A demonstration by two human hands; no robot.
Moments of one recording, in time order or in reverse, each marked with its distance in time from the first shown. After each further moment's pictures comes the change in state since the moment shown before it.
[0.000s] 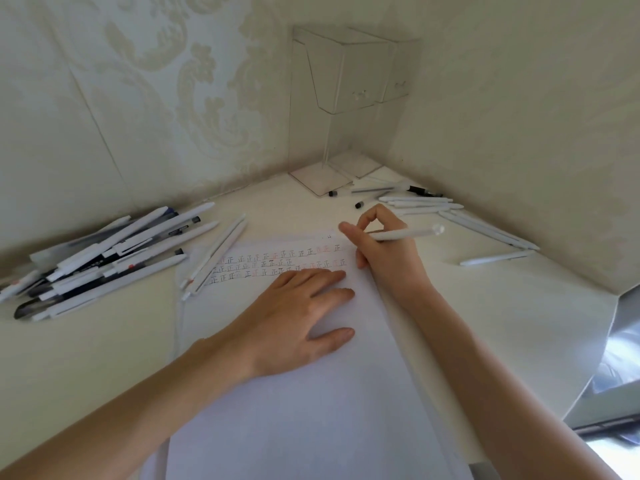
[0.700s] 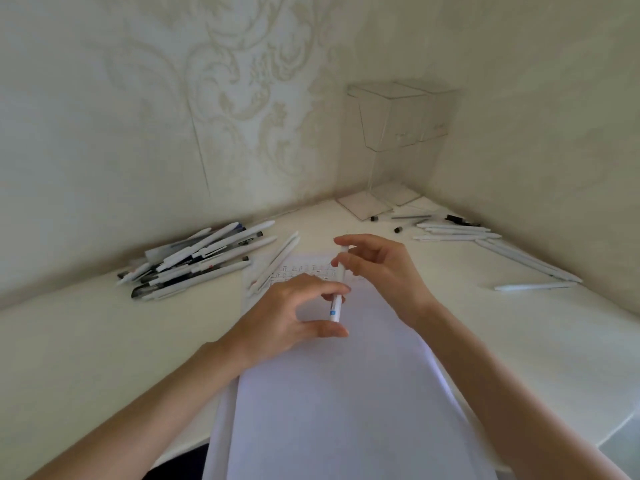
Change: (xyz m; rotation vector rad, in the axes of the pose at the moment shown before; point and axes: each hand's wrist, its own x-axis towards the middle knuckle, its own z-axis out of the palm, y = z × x) left_hand -0.046 -0.010 -0.029 -0.520 0.319 -0.093; right_hand -0.021 -0.038 0.032 0.263 -0.317 -0.071
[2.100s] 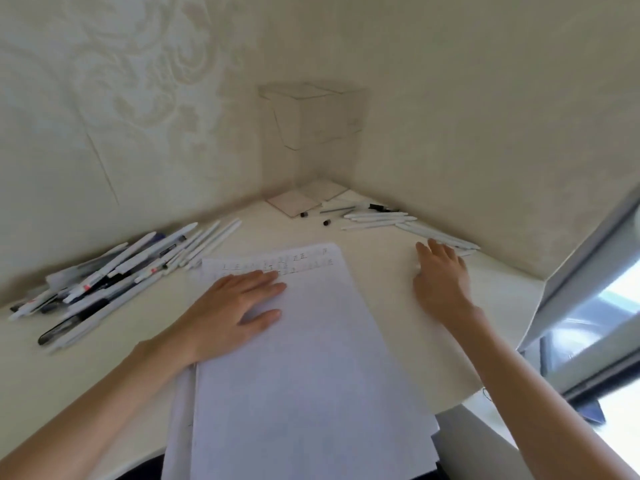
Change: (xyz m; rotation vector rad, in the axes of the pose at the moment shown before) left_hand 0.018 -0.032 0.010 0.583 -0.279 -0.042; right_hand -0.060 0.040 -0.143 -1.357 0.352 0.401
